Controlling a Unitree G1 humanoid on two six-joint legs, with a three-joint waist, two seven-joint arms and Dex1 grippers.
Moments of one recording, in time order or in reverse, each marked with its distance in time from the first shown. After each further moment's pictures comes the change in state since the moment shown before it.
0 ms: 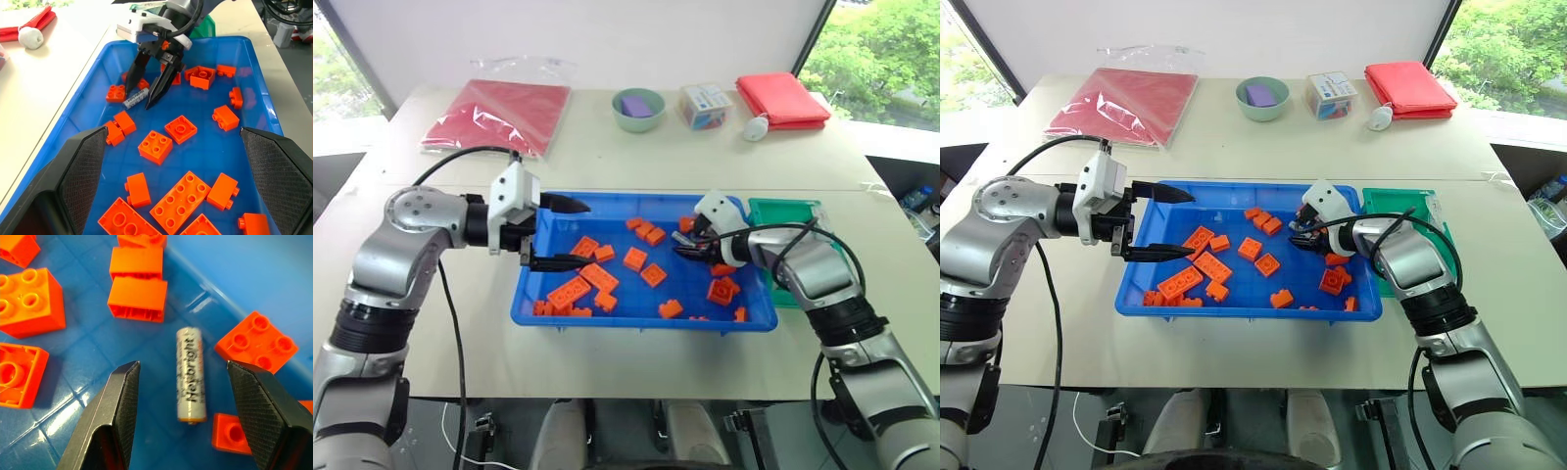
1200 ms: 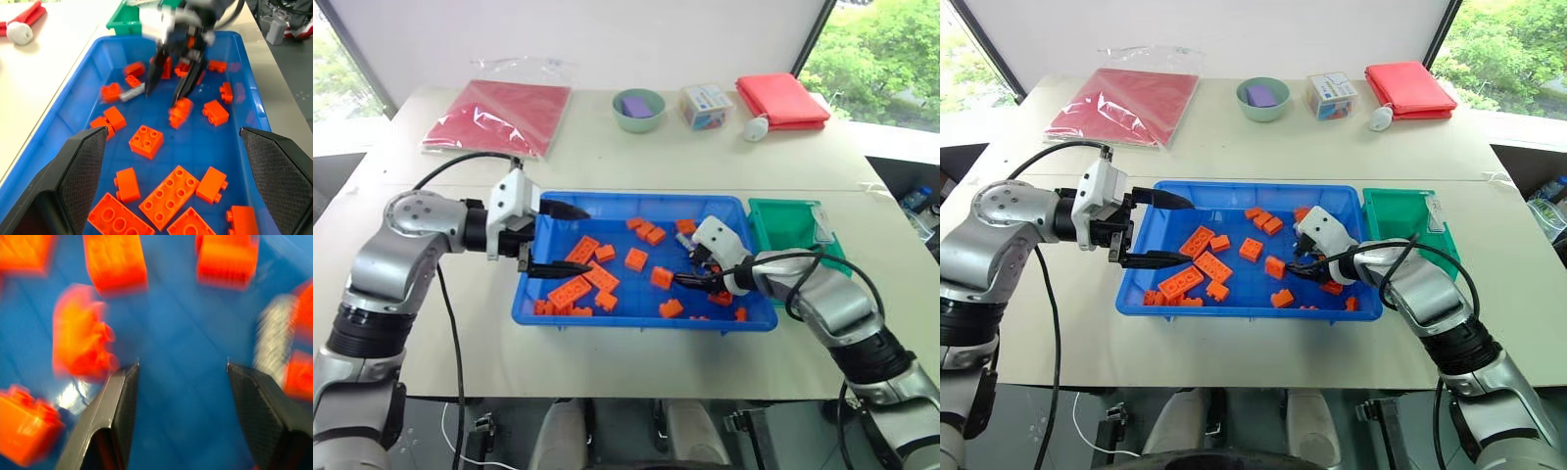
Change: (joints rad) left arm 0.023 0.009 -0.001 -0.022 -0.004 0.002 -0.015; right arm 0.161 -0.118 0.053 -0.271 0.106 0.032 -0.042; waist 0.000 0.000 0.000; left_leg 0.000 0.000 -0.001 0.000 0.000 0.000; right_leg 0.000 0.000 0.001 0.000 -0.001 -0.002
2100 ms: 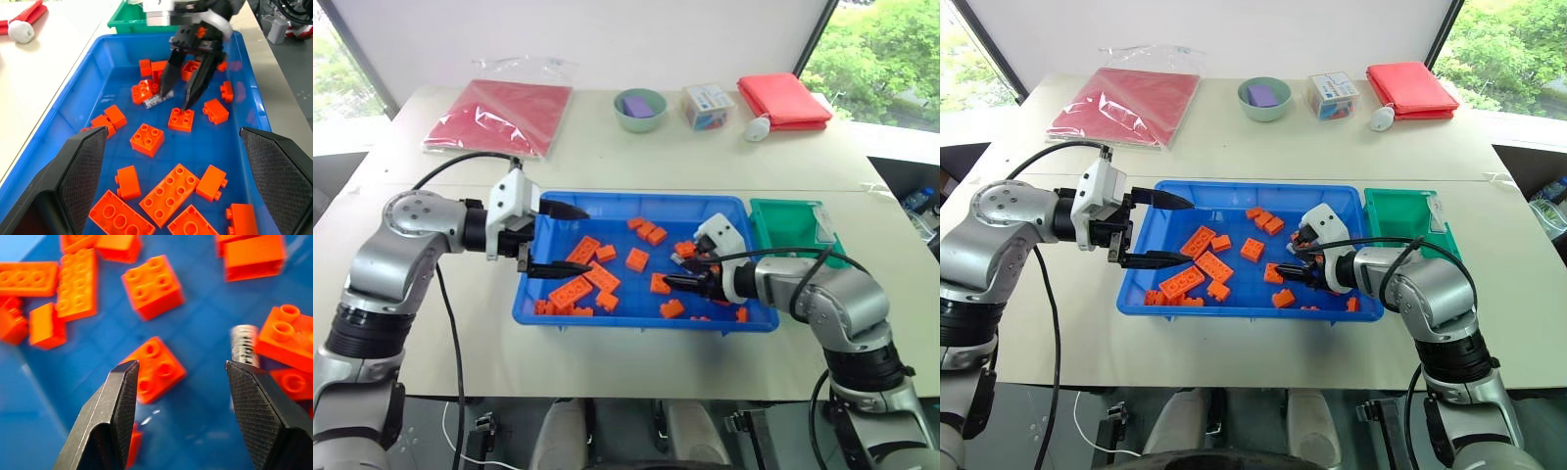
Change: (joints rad) left arm 0.002 0.006 0.002 -0.002 0.000 0.005 -0.001; right arm 0.031 0.156 -0.234 -0.146 0.211 0.415 -0.152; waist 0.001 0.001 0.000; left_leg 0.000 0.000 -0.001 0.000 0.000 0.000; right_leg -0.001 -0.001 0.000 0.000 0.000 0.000
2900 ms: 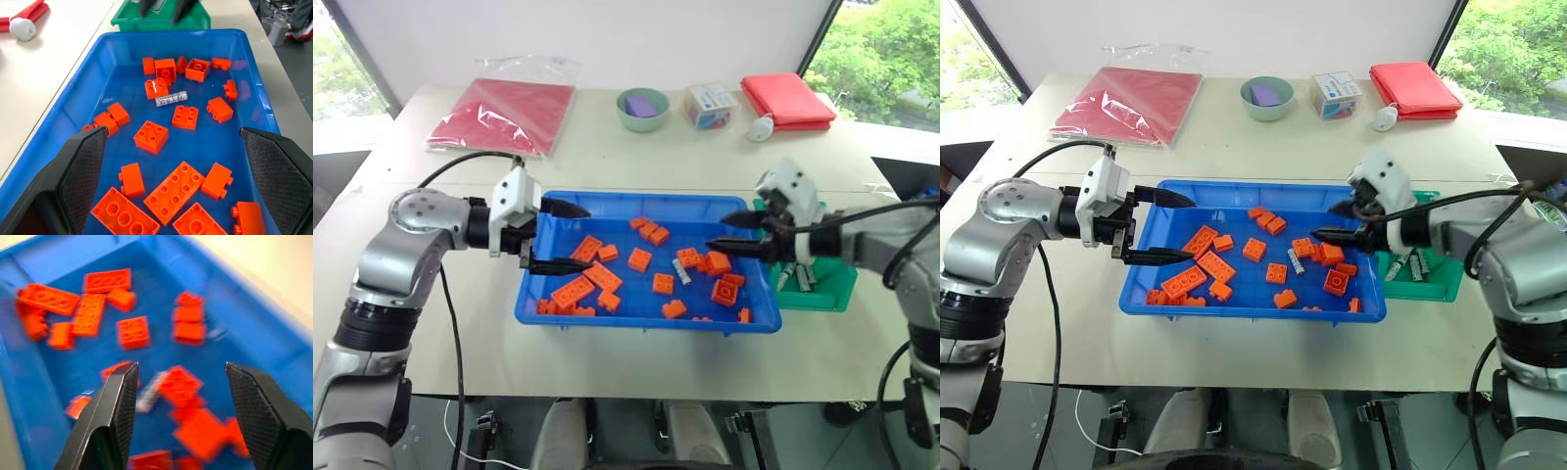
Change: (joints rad) left arm -0.004 -0.016 -0.006 0.035 0.009 -0.020 -0.014; right arm -0.066 -0.275 -0.160 -0.112 0.040 -0.017 0.298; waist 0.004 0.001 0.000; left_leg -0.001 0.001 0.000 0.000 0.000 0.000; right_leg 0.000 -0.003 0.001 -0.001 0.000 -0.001
